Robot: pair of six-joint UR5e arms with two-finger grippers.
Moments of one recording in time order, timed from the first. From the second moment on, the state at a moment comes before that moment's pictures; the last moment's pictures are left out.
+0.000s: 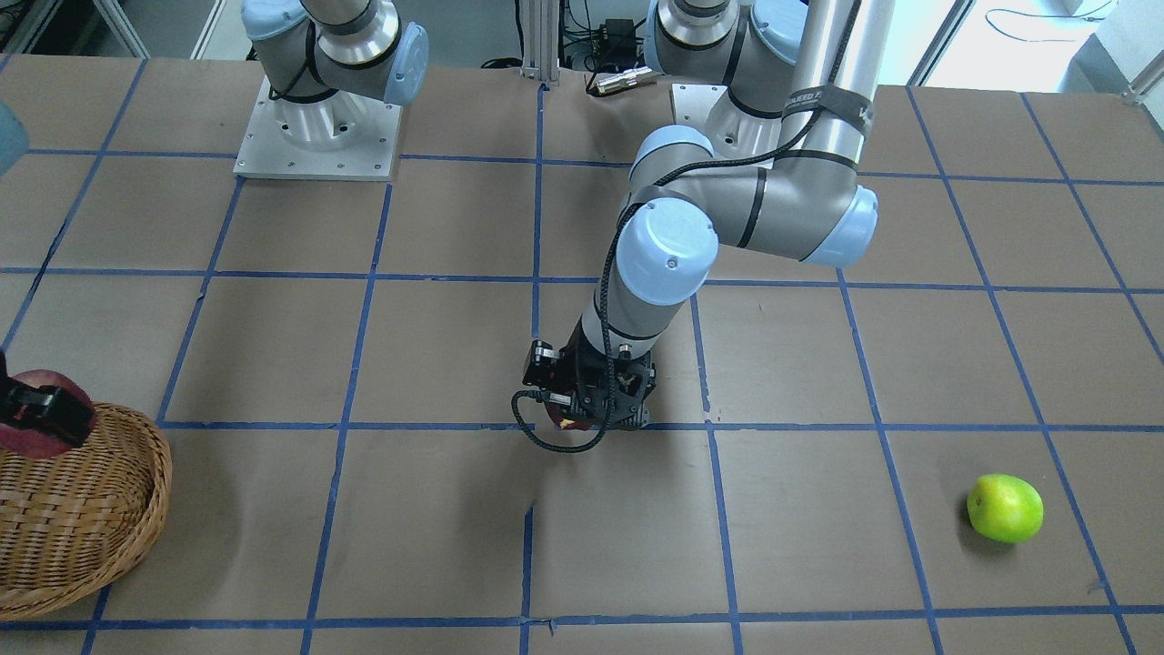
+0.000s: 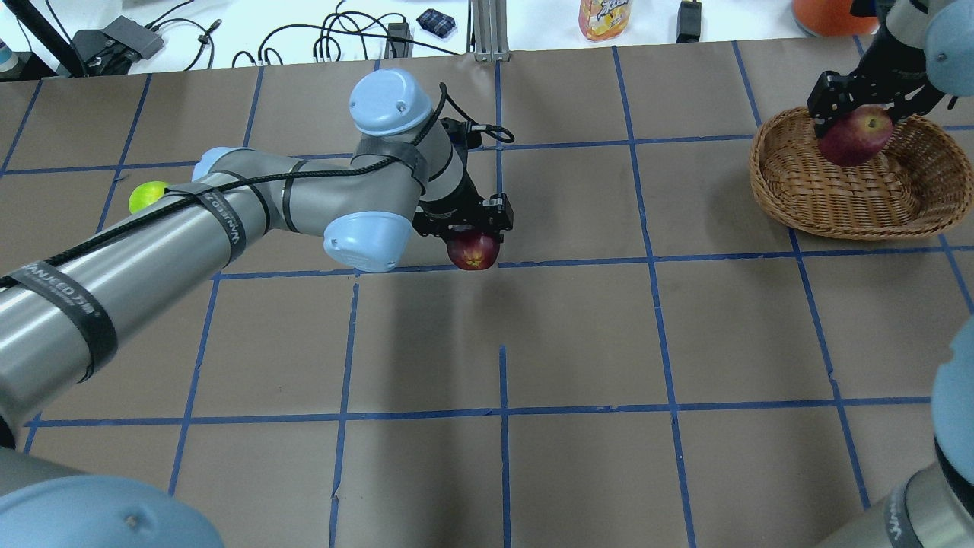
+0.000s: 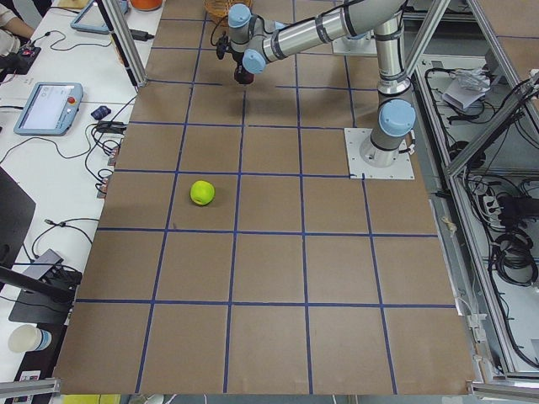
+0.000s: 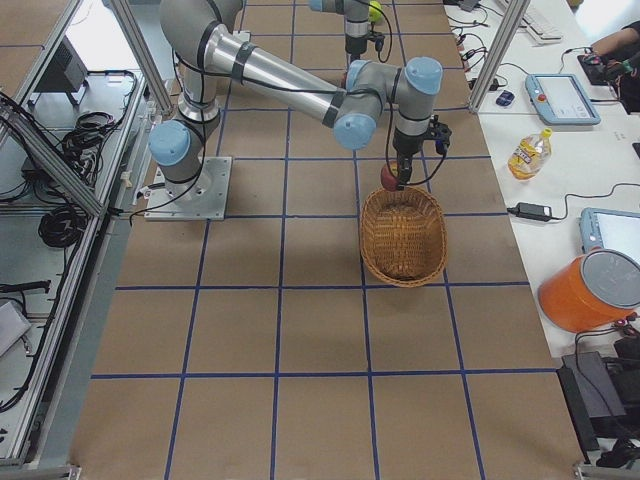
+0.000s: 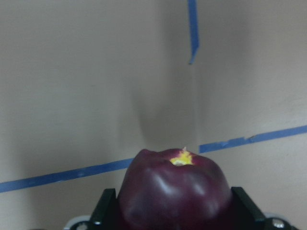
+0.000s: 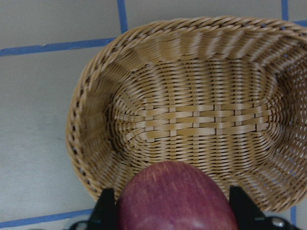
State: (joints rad) left arm -1.85 -2.03 -1.72 -0.89 1.38 -0.21; right arm 1.20 -1.17 1.47 -1.95 -1.66 -0.28
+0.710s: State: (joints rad) left arm -1.89 -2.08 -1.71 -0.82 1.38 -0.30; right arm 1.12 -1.00 1.48 -2.13 -1.65 -0.43
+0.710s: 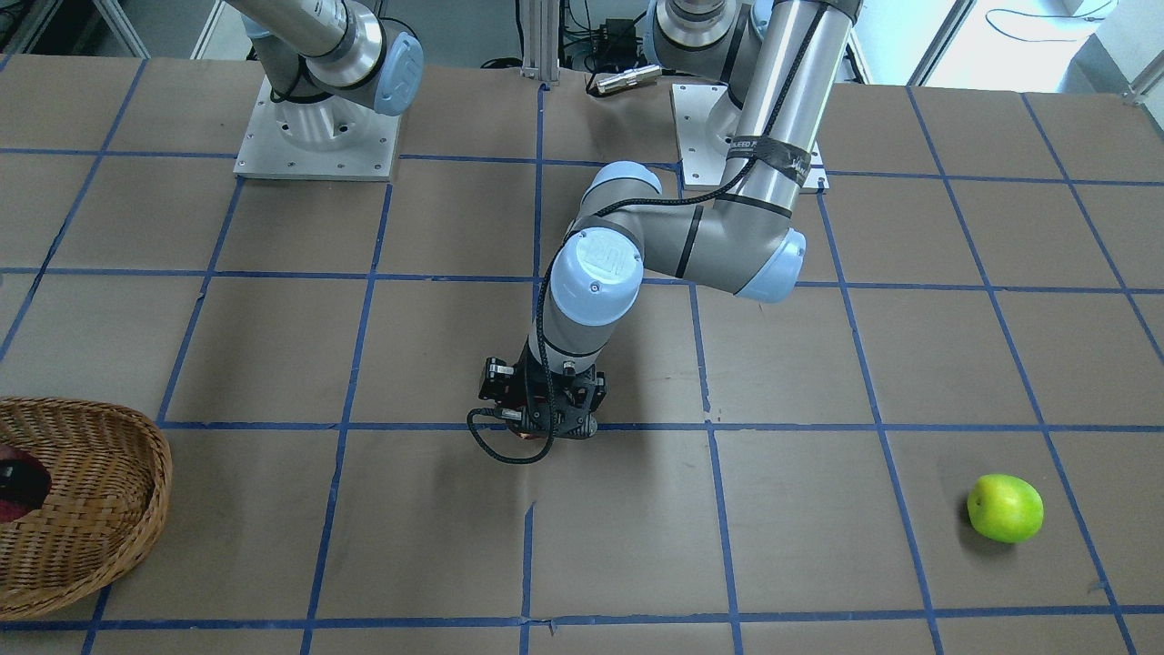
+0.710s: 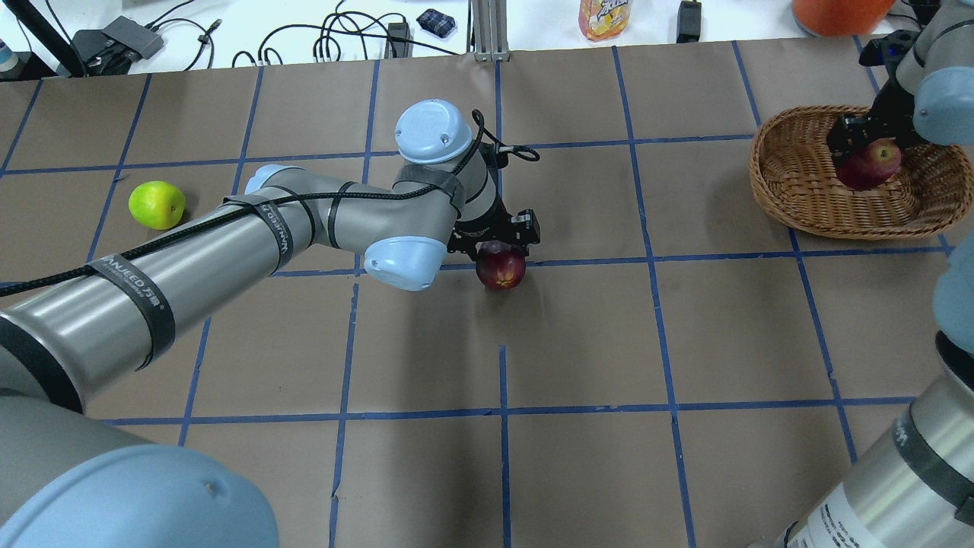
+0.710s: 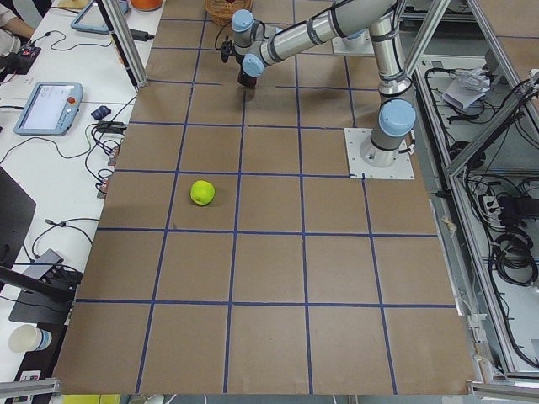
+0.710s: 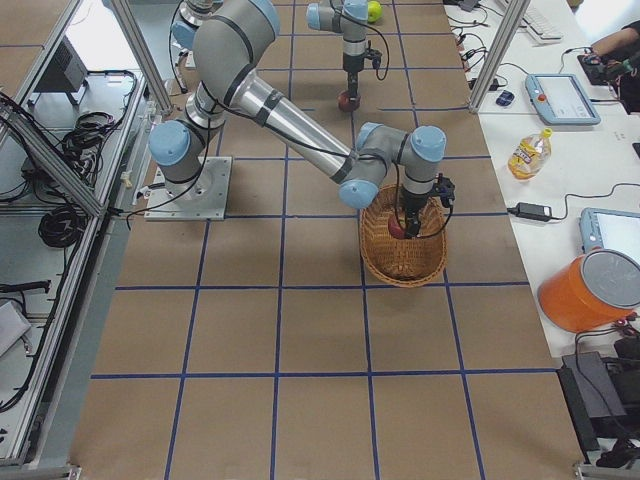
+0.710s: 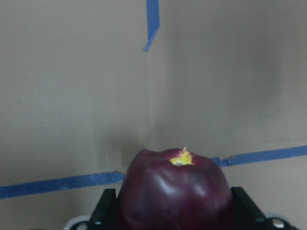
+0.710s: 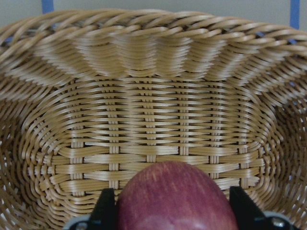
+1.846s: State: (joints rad) left arm -1.44 -1.89 -1.70 -1.10 1.48 0.21; right arm 1.27 -1.17 1.43 -1.85 -1.59 -0.23
